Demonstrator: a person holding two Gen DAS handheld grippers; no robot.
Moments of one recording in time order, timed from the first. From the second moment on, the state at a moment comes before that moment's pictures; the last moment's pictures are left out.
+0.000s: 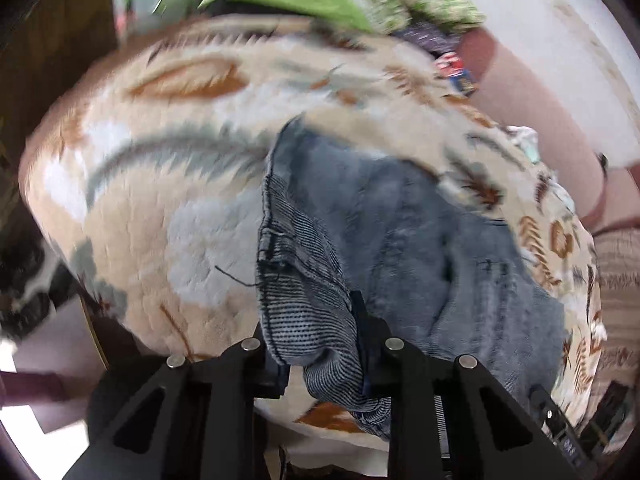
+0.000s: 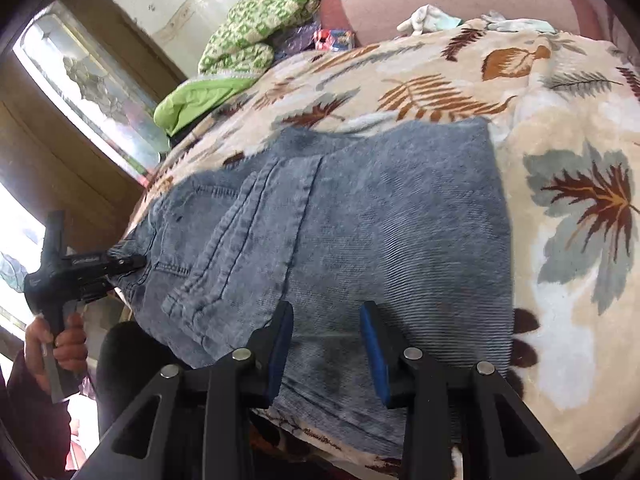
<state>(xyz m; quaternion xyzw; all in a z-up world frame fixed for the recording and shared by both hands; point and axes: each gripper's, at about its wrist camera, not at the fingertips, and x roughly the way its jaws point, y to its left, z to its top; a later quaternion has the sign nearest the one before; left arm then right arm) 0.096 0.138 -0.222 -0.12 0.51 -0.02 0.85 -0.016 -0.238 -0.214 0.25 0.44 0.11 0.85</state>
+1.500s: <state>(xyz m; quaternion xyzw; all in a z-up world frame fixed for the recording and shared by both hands) 0.041 -0.085 -0.169 0.19 0.43 -0.20 0.86 -0.039 -0.342 -0.183 0.35 0.33 0.01 0.88</state>
